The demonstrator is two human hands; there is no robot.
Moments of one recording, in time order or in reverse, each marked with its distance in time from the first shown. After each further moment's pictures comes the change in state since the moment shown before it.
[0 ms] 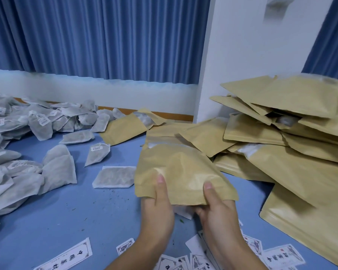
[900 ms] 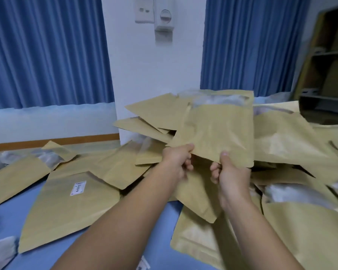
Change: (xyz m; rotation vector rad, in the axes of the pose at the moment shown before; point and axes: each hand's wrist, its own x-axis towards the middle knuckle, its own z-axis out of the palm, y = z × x) left_hand 0.025 0.002 0.330 0.163 -0.579 -0.465; right_hand 0.109 -0.189 -0.174 -0.052 0.660 -0.435
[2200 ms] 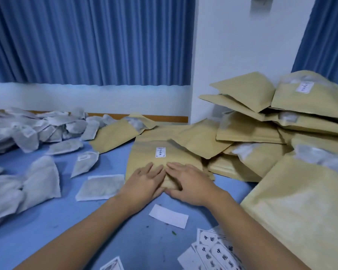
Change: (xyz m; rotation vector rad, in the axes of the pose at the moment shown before) left_hand -0.058 -0.085 -0.355 1.865 0.139 0.868; right_hand -0.137 0.178 0.127 -1.351 -1.415 -0.899
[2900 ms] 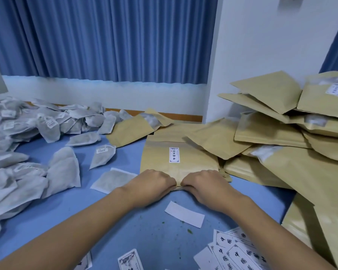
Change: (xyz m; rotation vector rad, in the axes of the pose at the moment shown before) left_hand -0.012 -0.008 -0.035 -0.048 -0.261 0.047; right_hand -0.008 -0.014 -0.008 -0.160 0.002 -0.090
